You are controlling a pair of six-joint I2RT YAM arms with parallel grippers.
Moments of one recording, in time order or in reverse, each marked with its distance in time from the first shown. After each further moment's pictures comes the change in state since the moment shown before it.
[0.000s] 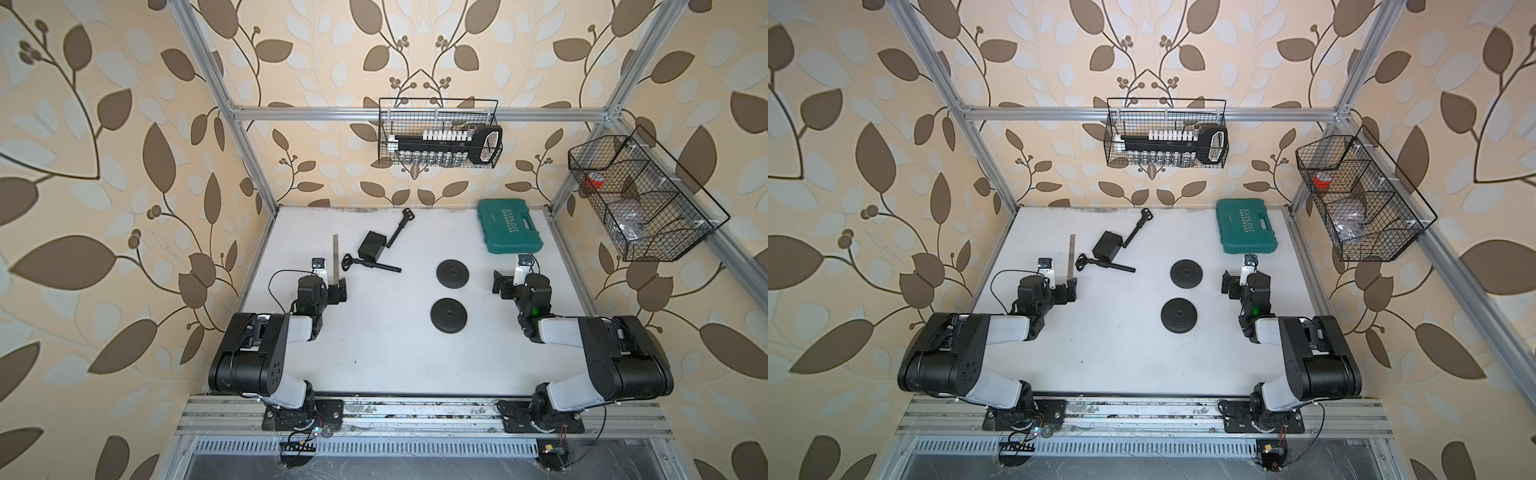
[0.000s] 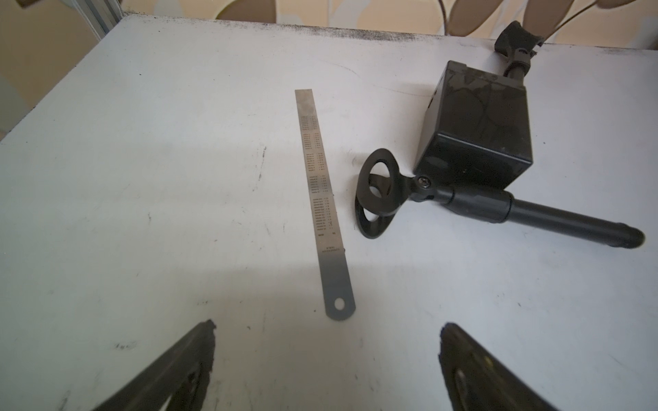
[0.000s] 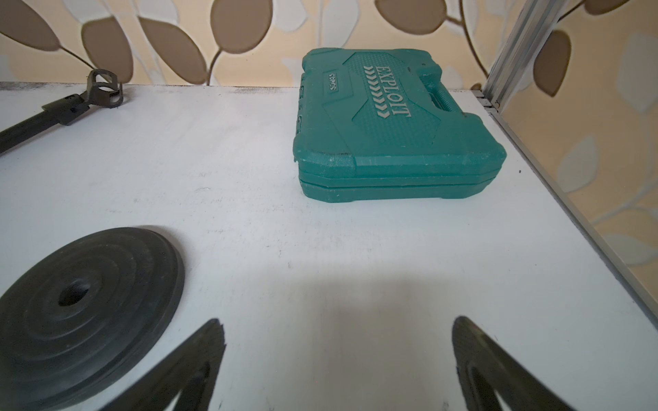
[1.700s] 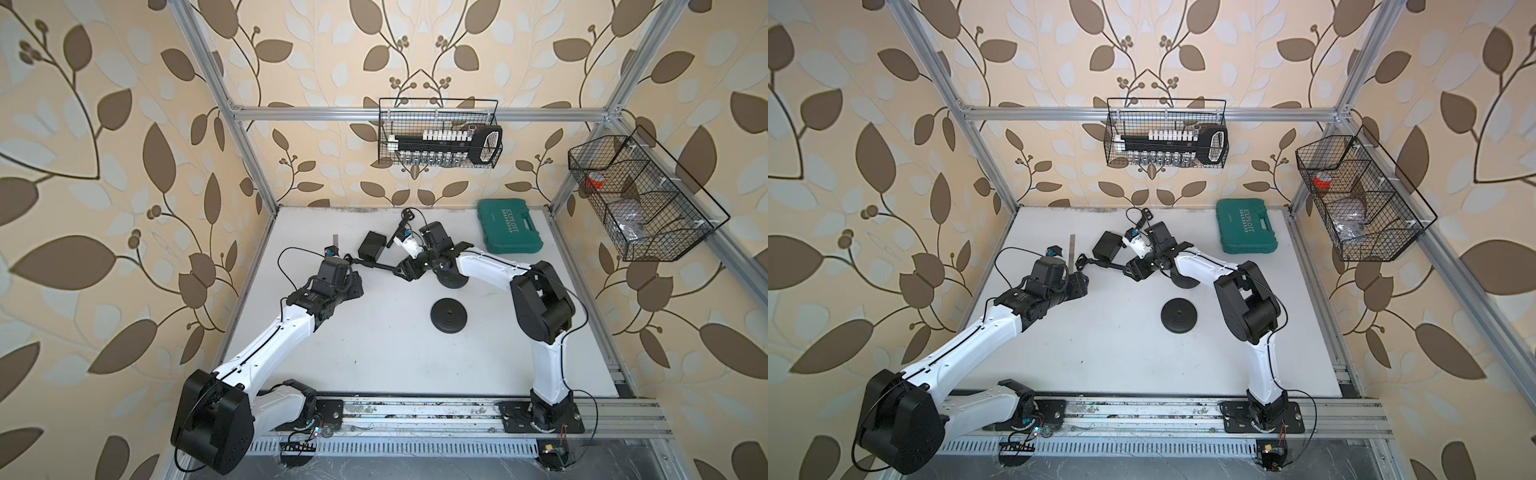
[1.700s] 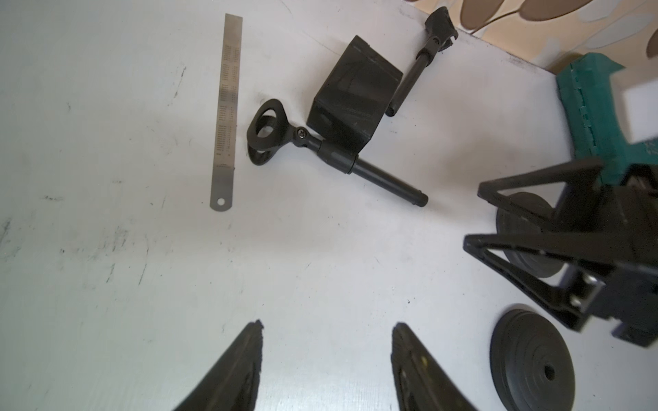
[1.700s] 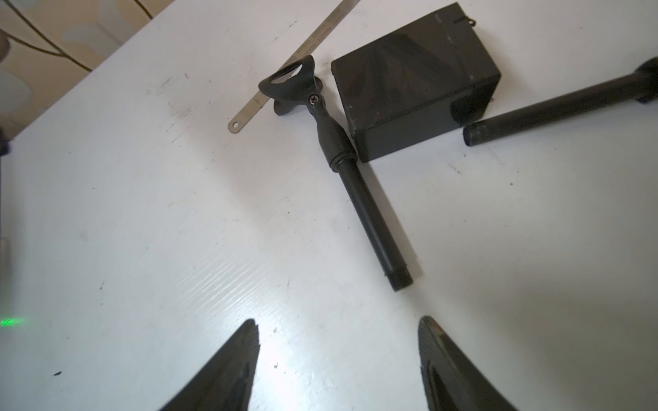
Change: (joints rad) left arm -0.336 -0.367 0.369 -1.004 -0.122 -0.488; right arm 0.542 0.599 1.178 -1.030 -0.496 -0.101
